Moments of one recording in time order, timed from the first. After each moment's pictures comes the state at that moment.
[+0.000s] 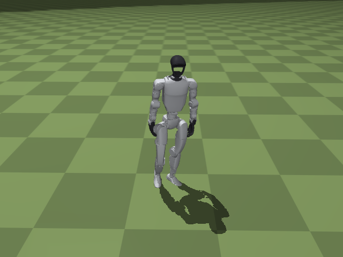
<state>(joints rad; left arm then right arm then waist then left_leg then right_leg) -0.02 0.14 0.40 1.61 0.19 0.02 -0.21 0.07 -0.08 0.05 1.49 -0.25 0.07 0.21 -0.39 0.10 -0.01 -0.10 0.01 0.14 -0.04 -0.01 0.06 -0.29 -0.14 -0.51 0.73 -0.08 0.08</state>
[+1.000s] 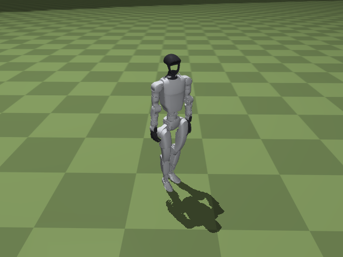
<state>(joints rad) 0.04 0.09 0.38 1.59 0.19 0.01 -0.22 0.06 -0.09 0.05 1.57 -0.27 0.05 0.23 -0.25 -0.01 -0.16 0.00 -0.14 0.00 -0.01 -0.05 0.06 -0.05 -0.03 -0.45 0.01 -0.03 0.08</state>
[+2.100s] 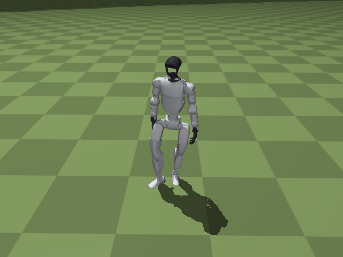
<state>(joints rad) 0.04 0.14 0.44 1.56 0.15 0.05 -0.14 0.02 -0.13 -0.03 1.60 -0.08 0.04 0.16 -0.26 0.09 -0.07 -0.01 -0.03 0.27 -0.03 -0.12 0.07 -0.23 -0.11 -0.64 0.20 -0.12 -0.14</state>
